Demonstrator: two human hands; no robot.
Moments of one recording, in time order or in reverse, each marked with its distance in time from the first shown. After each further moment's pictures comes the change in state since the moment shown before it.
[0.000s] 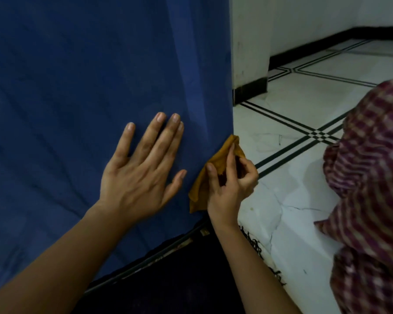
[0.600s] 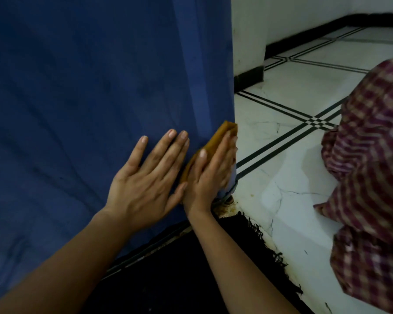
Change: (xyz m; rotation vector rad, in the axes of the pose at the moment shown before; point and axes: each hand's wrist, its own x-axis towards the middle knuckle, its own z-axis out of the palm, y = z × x) left_hand -0.031 0.013 0.013 -0.054 -0.006 0.144; right_hand -0.027 -0.029 0.032 -0.002 0.027 0.171
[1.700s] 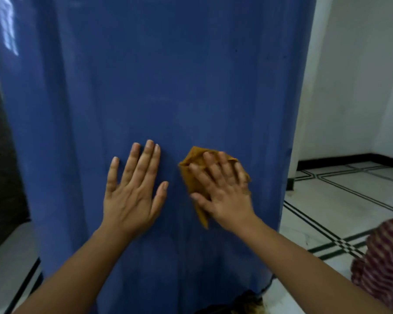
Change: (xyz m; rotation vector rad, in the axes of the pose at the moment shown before) left_hand -0.049 -0.172 -0.073 -0.081 0.189 -0.680; right_hand 0.065 -0.187 0.000 -0.391 -0.233 -1.320
